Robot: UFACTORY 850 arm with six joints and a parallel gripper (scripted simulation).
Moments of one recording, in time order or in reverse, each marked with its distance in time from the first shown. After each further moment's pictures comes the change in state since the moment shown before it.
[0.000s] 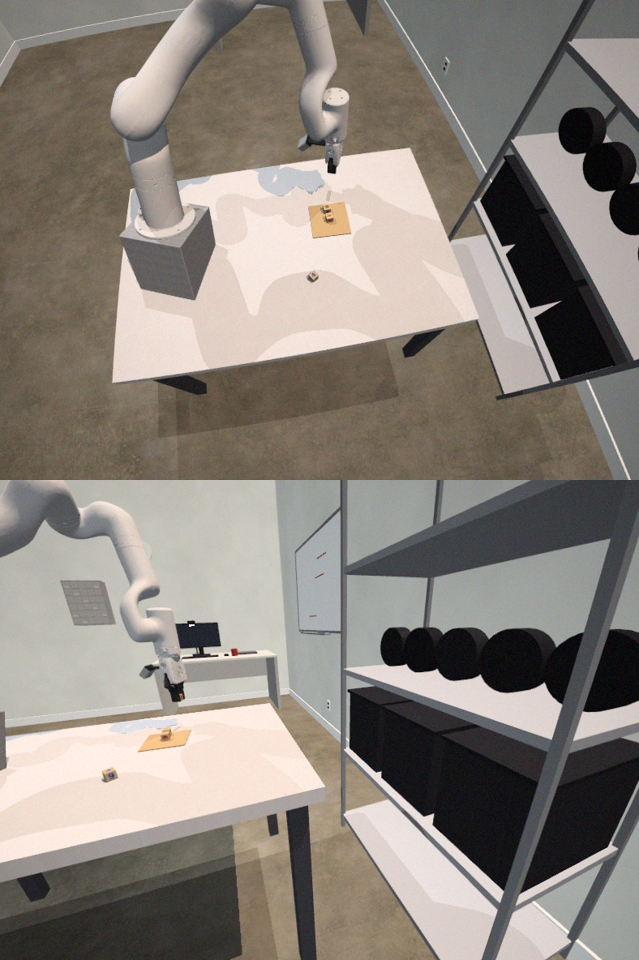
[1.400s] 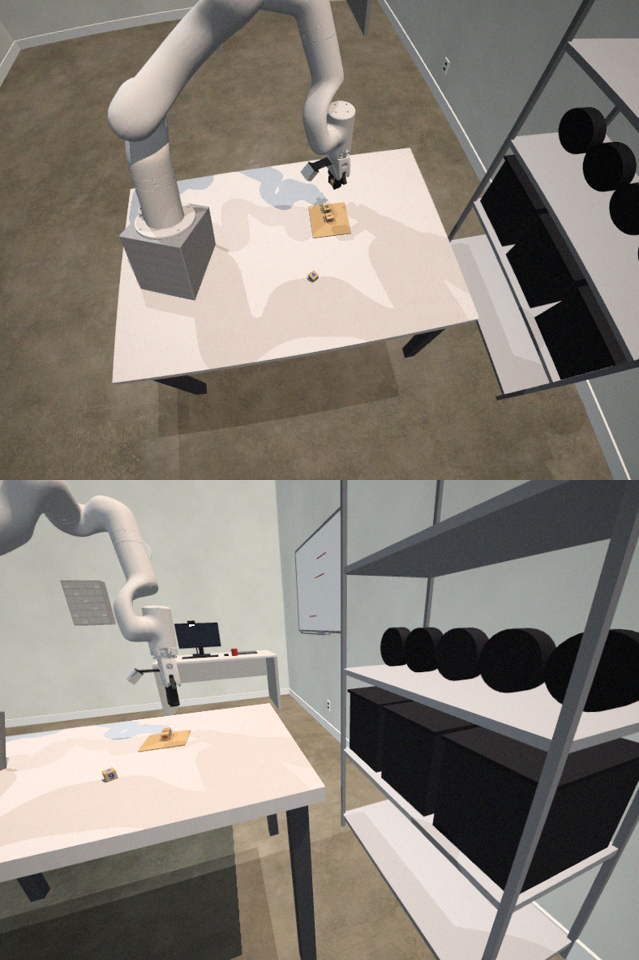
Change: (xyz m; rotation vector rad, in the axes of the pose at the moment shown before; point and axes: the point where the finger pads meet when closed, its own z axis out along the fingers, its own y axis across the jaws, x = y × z) arm -0.020 -0.070 -0.002 0.028 0.031 -0.699
